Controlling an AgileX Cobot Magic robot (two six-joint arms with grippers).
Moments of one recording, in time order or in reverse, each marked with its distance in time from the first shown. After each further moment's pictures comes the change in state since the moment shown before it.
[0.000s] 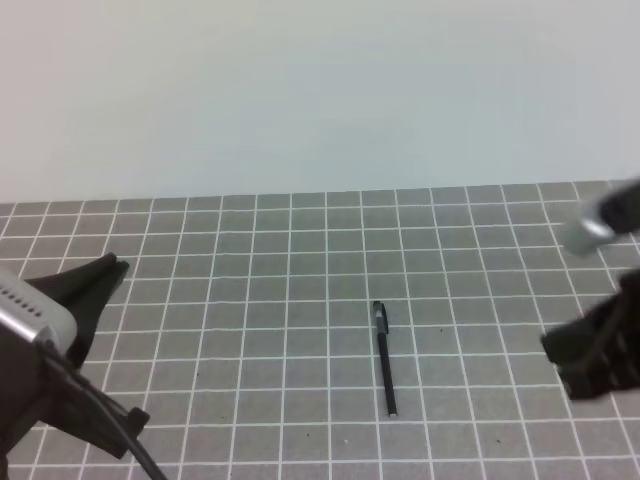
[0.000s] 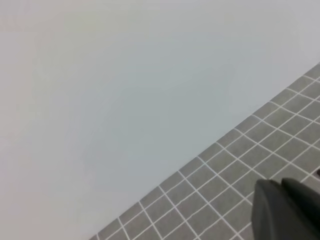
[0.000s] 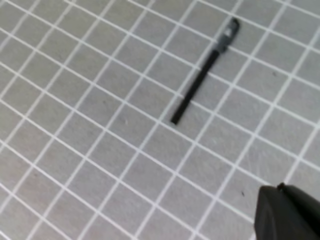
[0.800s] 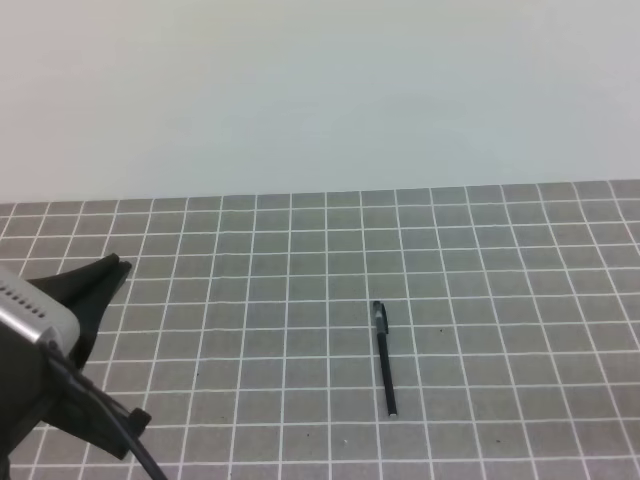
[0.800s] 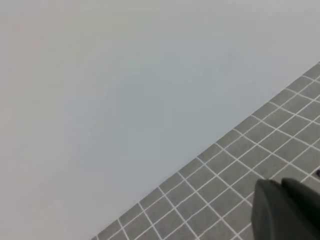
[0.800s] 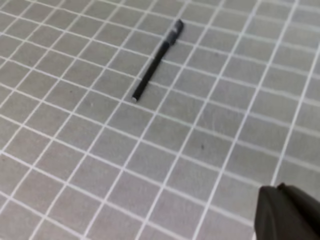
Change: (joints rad) left arm 0.016 -0.015 0.000 0.002 0.004 -0.004; right arm 0.000 -0.619 0.512 -0.150 -0.173 0.150
